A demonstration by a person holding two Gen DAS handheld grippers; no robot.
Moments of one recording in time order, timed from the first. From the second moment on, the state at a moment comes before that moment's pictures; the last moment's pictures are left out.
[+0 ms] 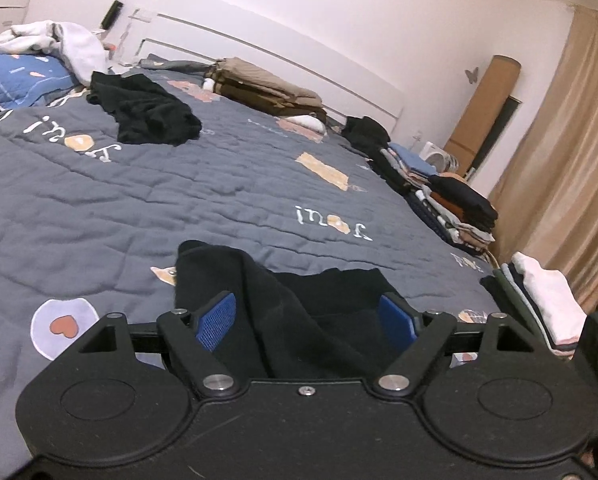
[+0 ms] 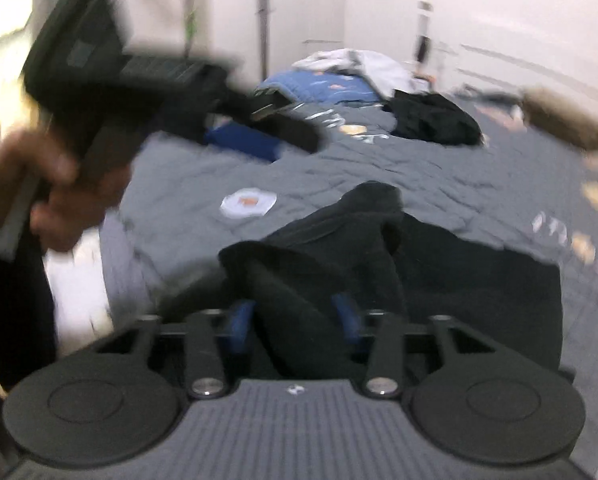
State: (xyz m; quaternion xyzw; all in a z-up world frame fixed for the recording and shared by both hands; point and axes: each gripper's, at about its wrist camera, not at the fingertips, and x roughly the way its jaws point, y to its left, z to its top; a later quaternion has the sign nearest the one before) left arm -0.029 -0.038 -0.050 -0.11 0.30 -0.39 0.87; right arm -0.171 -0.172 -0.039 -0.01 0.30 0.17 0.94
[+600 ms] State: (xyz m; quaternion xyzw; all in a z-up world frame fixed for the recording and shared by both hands) left arm 0.002 -0.068 -0.079 -0.05 0.33 -0.36 0.87; right arm -0.176 -0.346 -0.064 0.31 0.26 -0.01 0.91
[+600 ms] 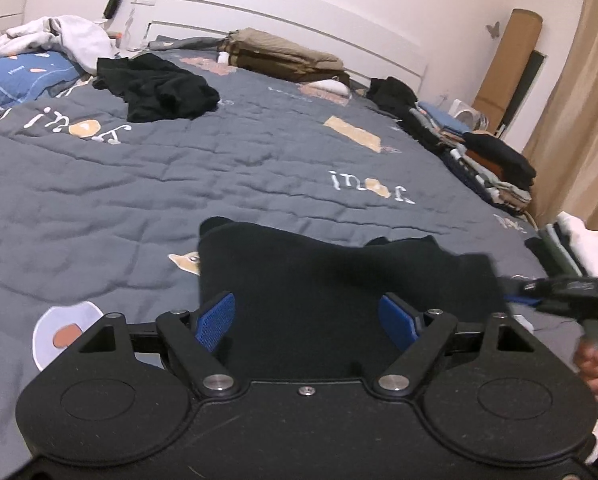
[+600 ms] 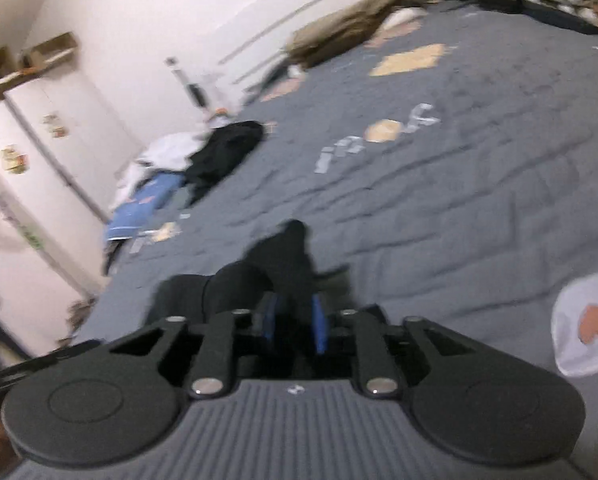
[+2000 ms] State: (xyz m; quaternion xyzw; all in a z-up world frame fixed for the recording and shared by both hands) left arm 0.130 -0.080 -0.155 -0.20 0.46 -0.38 0.78; right arm -0.137 -0.357 -0.098 0.33 0.26 0.01 0.90
